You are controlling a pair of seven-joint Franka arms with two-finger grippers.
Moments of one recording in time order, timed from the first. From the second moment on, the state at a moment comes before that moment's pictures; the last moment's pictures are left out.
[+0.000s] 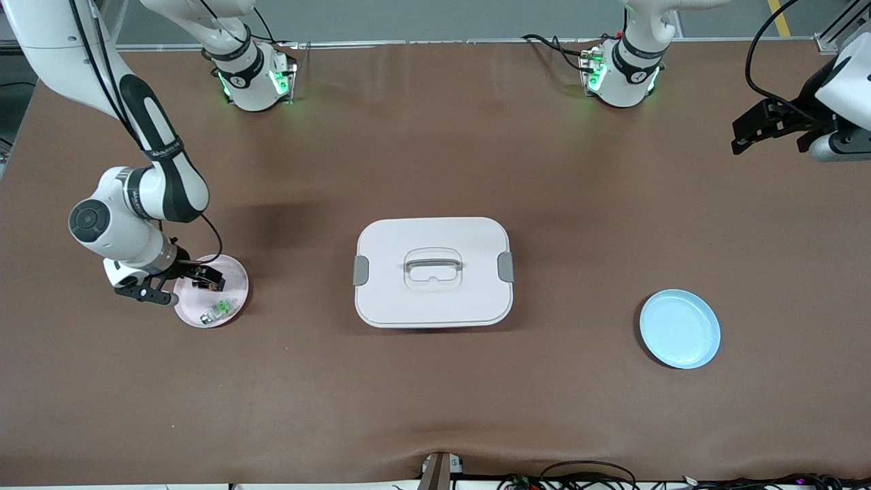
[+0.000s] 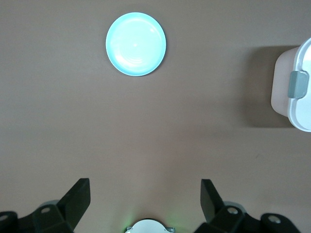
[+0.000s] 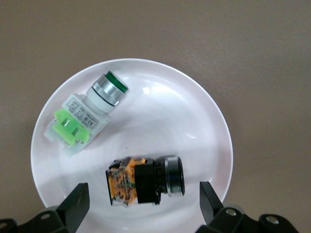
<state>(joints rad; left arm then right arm) -0.03 -0.05 -0.08 -1.53 0.02 1.42 -0.11 -0.06 0.44 -0.01 -2.12 0.00 2.59 0.15</state>
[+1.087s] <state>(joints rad) -0.03 -0.04 -0.08 -1.53 0.02 1.42 -0.11 -0.07 0.50 -0.01 -2.11 0.01 2.65 0.16</state>
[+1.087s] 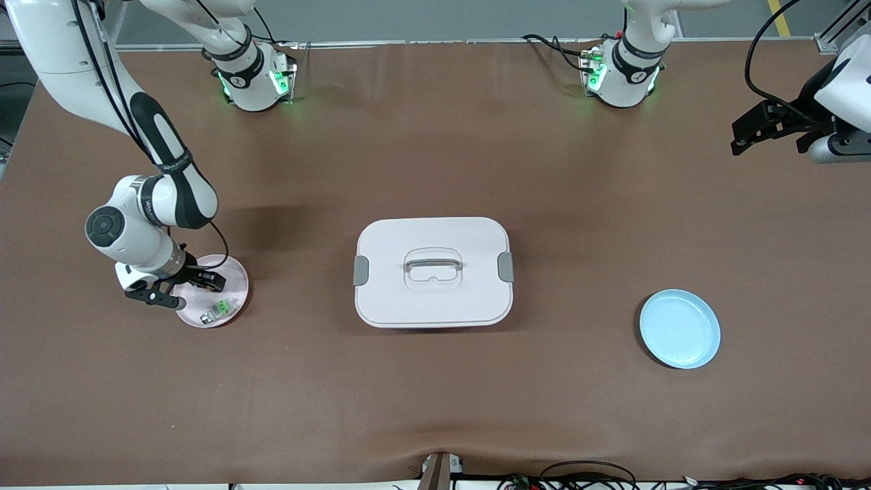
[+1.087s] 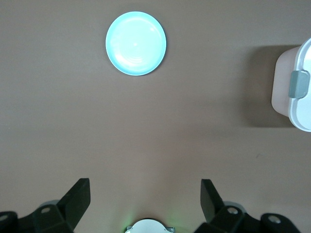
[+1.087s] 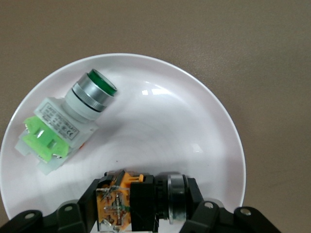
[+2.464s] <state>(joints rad) -0.02 -0.05 -0.07 -1.52 0.02 1.42 -0.11 0.06 0.42 0.11 -1.56 0.57 1.79 1.01</state>
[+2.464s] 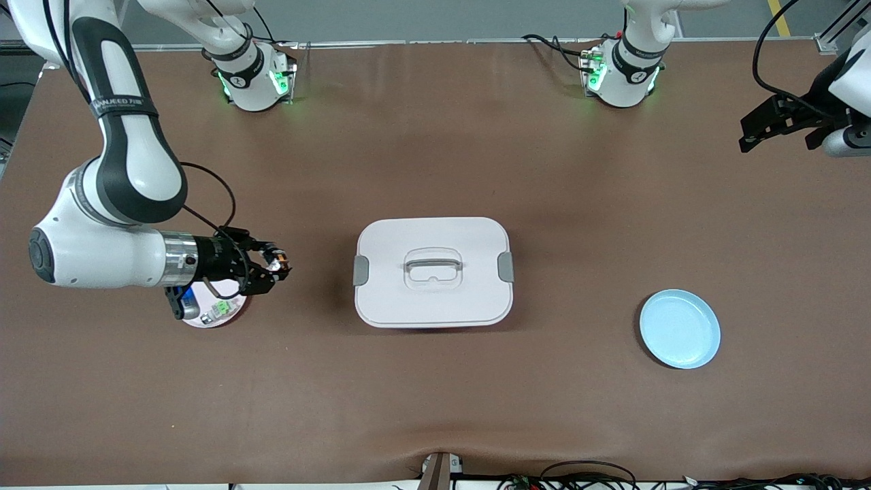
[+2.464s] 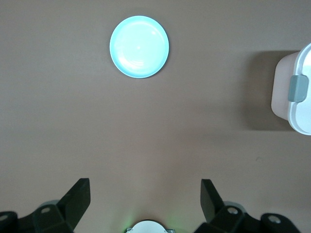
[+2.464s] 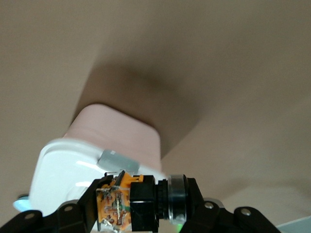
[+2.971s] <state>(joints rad) 0.00 -0.07 -0.07 -1.51 -0.01 1.41 -0.11 0.28 0.42 0.11 -1.42 0.61 1.85 1.43</state>
